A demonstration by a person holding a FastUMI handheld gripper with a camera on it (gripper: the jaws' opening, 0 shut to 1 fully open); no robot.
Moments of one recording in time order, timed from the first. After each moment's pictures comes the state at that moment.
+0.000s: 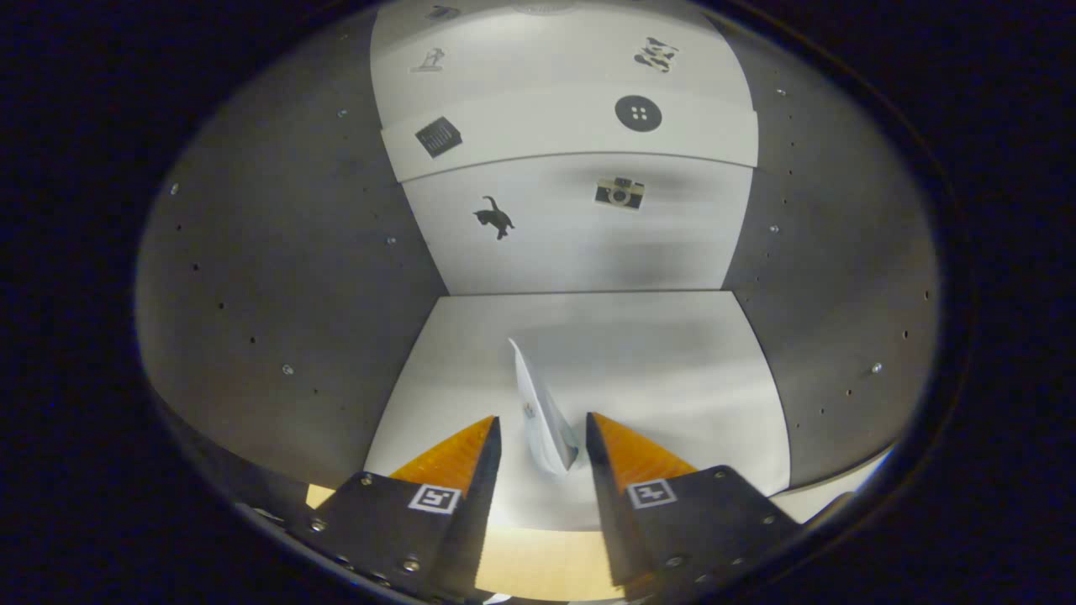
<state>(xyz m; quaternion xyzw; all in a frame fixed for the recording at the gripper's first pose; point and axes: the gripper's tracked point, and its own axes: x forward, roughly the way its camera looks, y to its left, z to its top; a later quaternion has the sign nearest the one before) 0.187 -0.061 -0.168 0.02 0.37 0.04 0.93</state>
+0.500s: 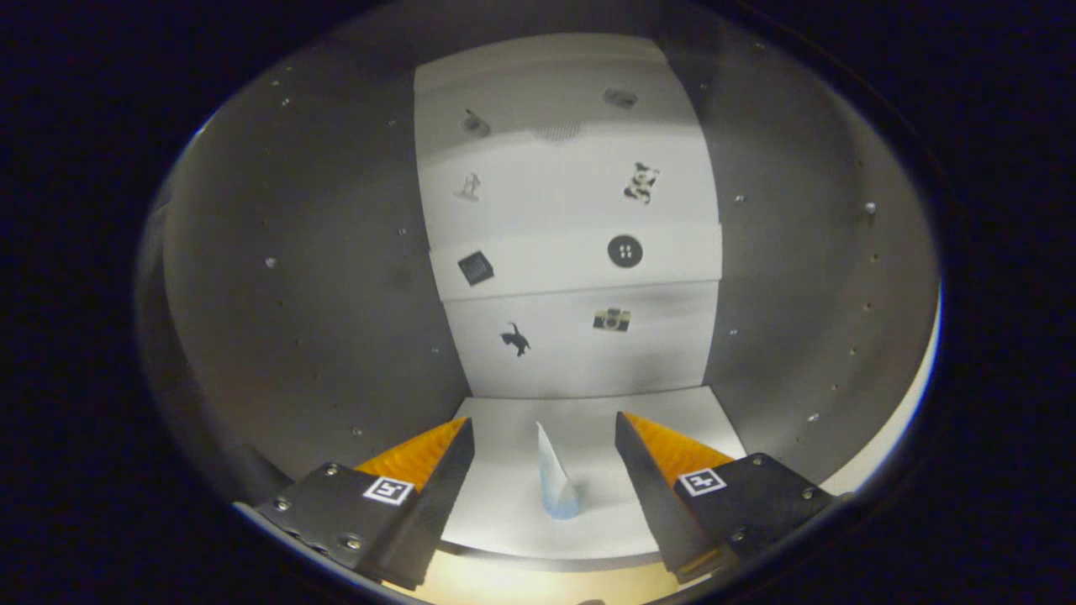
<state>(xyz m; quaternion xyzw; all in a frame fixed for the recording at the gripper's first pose) 0.182 -0.066 -0.075 0.03 0.17 0.05 0.98</state>
